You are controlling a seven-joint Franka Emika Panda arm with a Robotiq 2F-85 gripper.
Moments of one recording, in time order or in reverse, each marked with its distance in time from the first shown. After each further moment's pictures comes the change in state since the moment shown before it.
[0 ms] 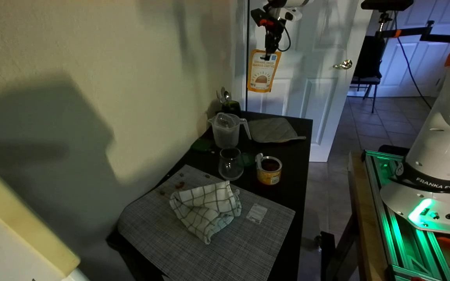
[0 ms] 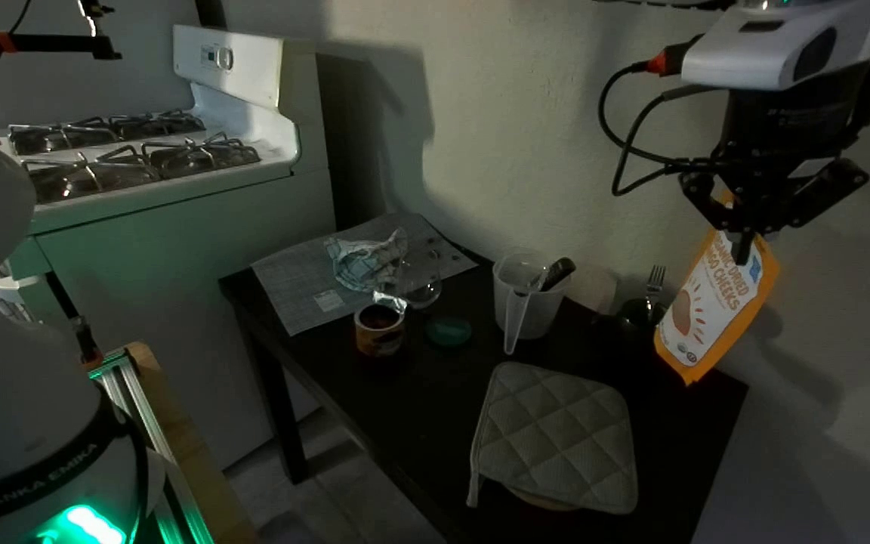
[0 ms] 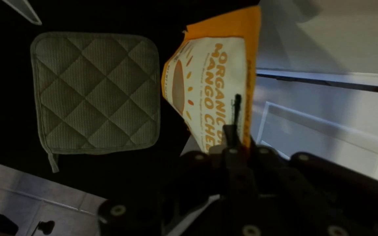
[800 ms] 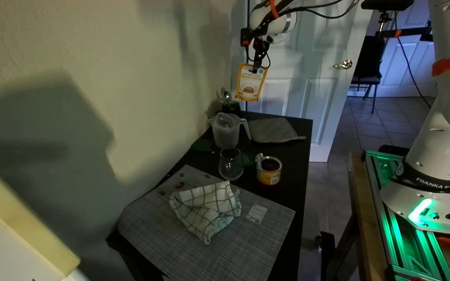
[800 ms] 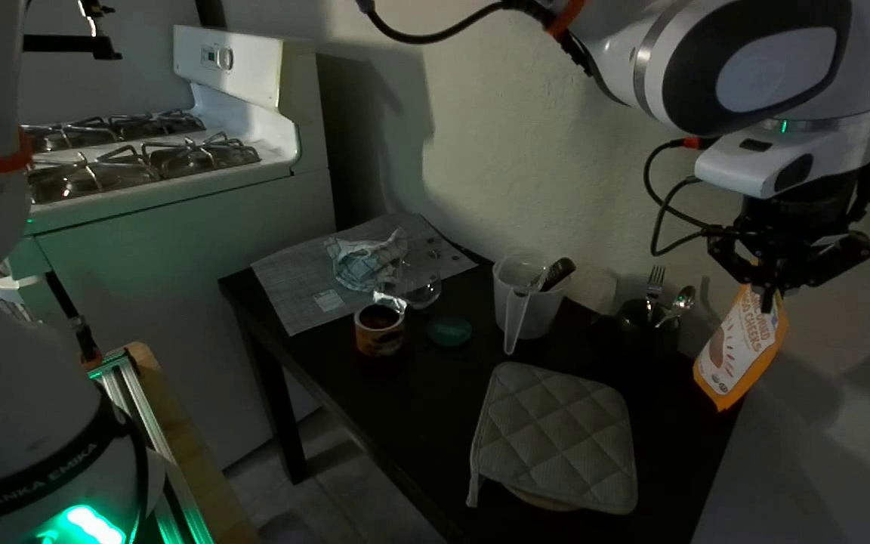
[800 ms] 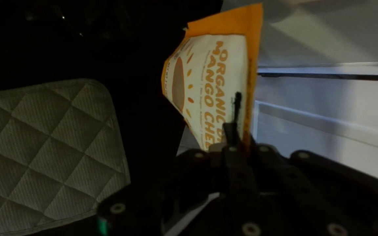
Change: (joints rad) arm 0.031 0.272 -0.031 0.162 0.074 0.163 0.154
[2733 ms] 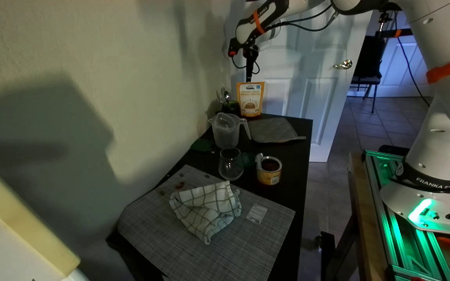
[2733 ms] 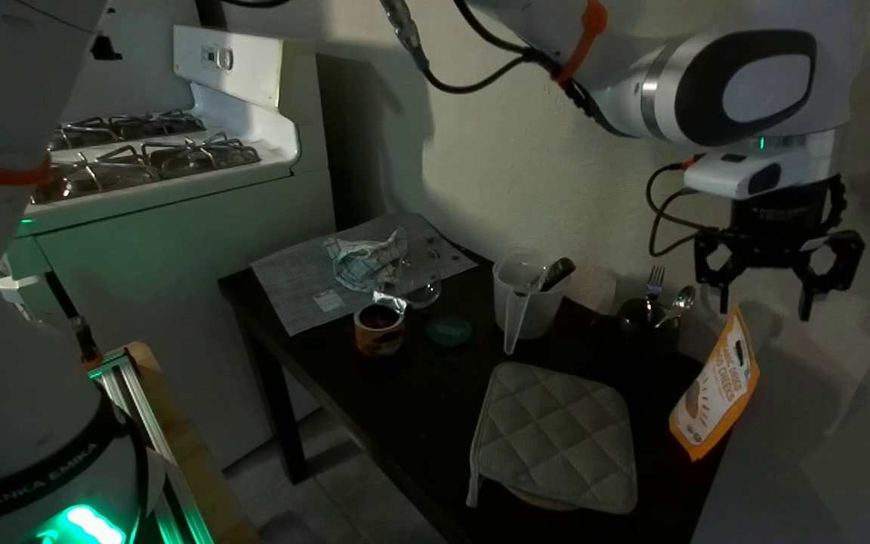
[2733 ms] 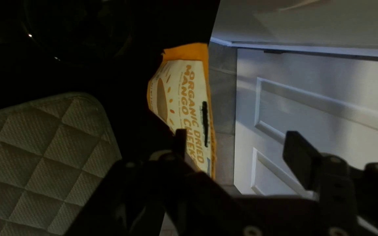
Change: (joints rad) arm 0.101 0.161 -0.085 0.180 -0.092 -0.103 0.191
